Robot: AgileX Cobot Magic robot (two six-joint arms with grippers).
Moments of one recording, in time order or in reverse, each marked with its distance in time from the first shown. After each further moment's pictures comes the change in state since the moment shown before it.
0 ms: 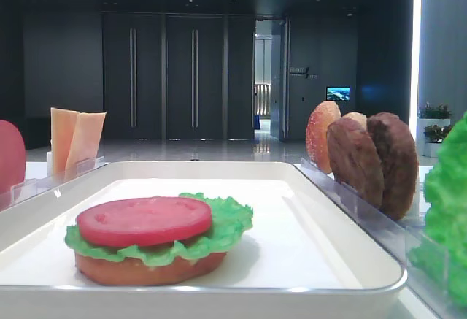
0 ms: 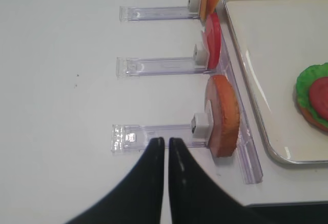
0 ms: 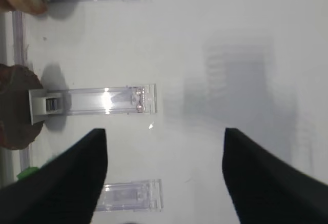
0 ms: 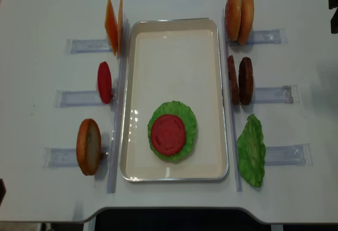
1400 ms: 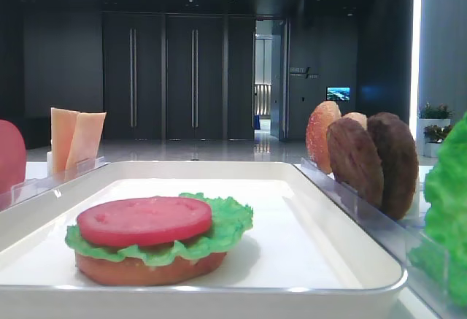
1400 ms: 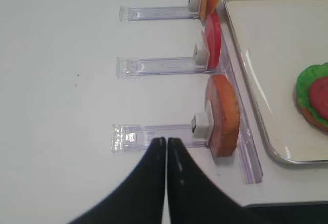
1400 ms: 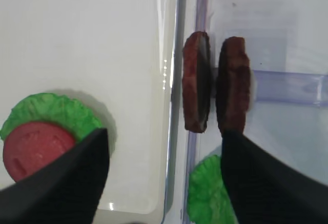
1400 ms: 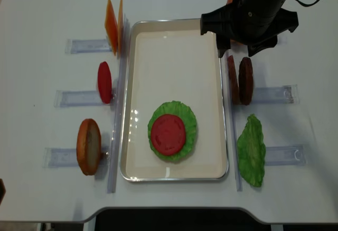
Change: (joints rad) left arm 0.000 0.000 0.000 0.000 0.000 0.000; right arm 0.618 0.275 -0.189 -0.070 0.000 0.535
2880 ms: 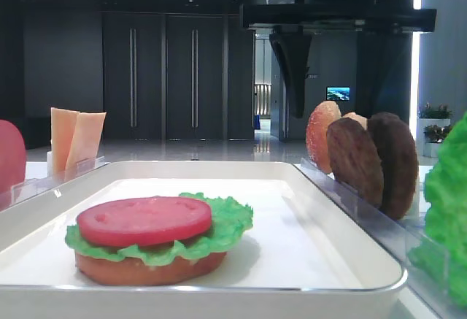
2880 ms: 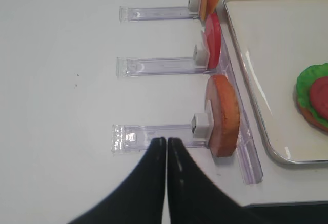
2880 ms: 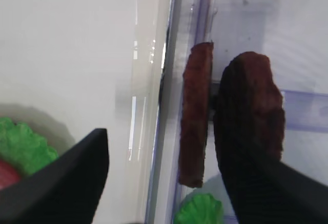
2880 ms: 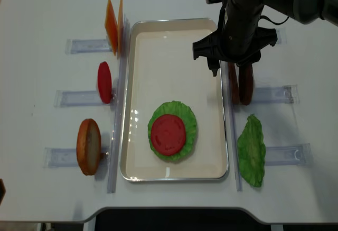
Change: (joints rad) left arm 0.000 0.000 0.000 0.000 0.000 0.000; right arm 0.003 0.186 0.000 -0.051 -0.058 -0.028
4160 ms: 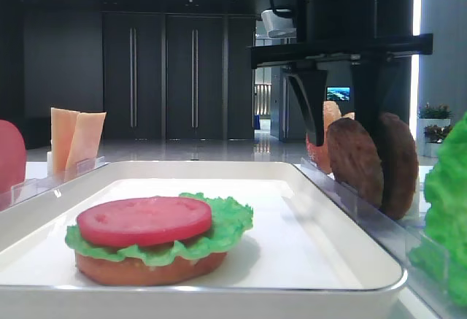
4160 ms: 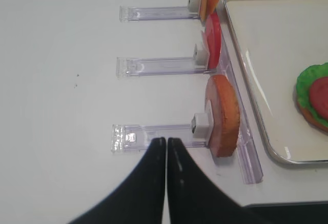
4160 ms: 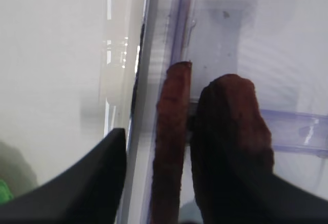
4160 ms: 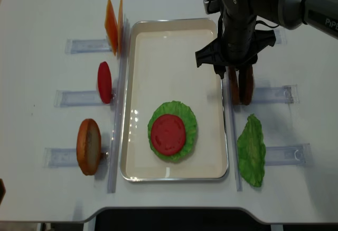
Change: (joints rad) left arm 0.000 0.000 0.000 0.000 0.000 0.000; right arm -0.001 0.062 0.000 -0.087 -0.018 0.002
